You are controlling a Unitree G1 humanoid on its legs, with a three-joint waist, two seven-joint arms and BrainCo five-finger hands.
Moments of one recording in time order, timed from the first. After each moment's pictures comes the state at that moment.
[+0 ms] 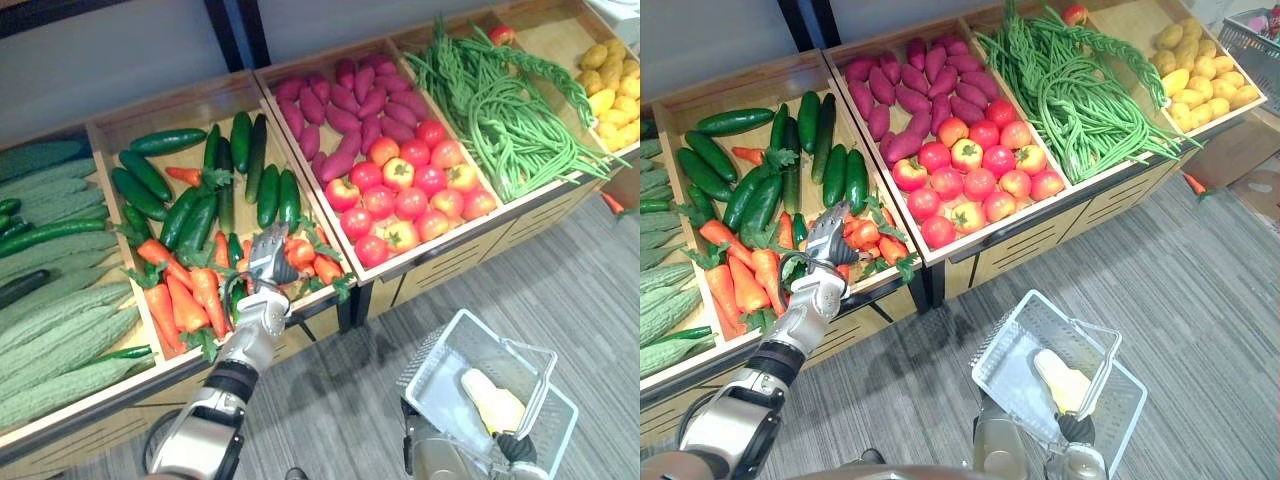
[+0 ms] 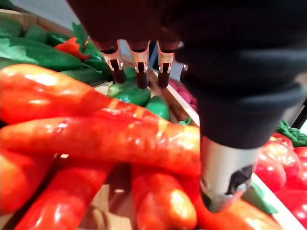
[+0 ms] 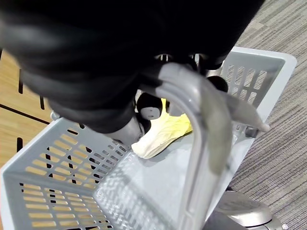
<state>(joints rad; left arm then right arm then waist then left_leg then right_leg) -0.49 0.28 -0.19 0.66 0.75 0.03 0.44 0.11 -0.10 -0.31 0.91 -0.10 -0.14 -0.17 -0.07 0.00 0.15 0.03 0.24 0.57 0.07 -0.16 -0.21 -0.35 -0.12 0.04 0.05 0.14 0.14</state>
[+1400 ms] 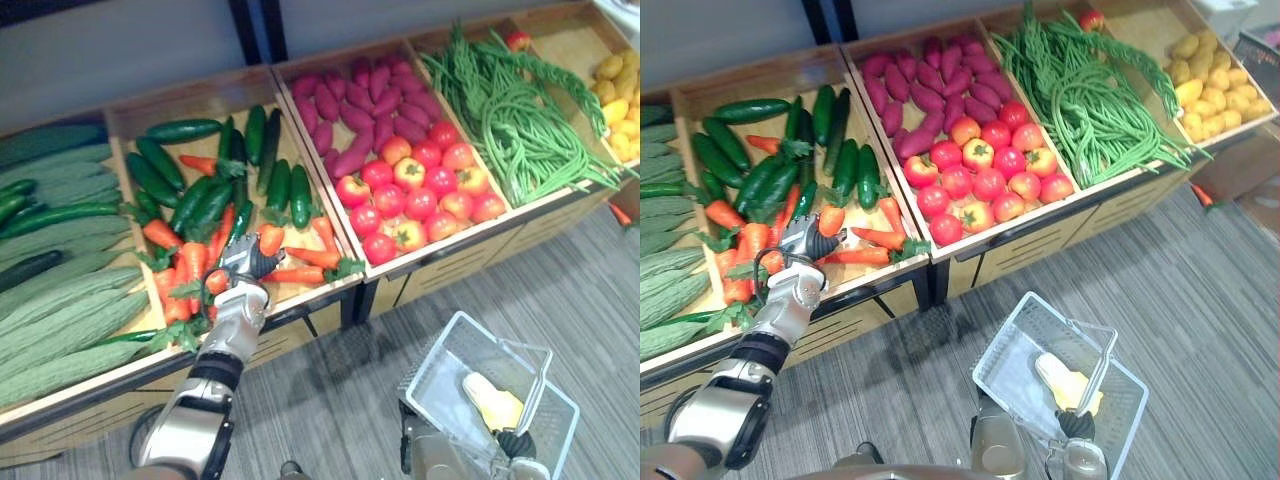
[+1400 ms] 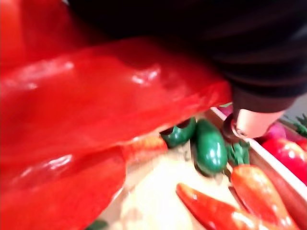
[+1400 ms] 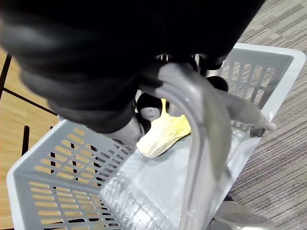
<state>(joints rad) -0.49 0.37 -0.12 0.65 0.77 0.05 0.41 0.09 -0.13 -0.31 0.99 -0.11 -0.13 -0.19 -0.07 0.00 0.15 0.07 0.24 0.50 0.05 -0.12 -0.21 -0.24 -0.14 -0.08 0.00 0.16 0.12</state>
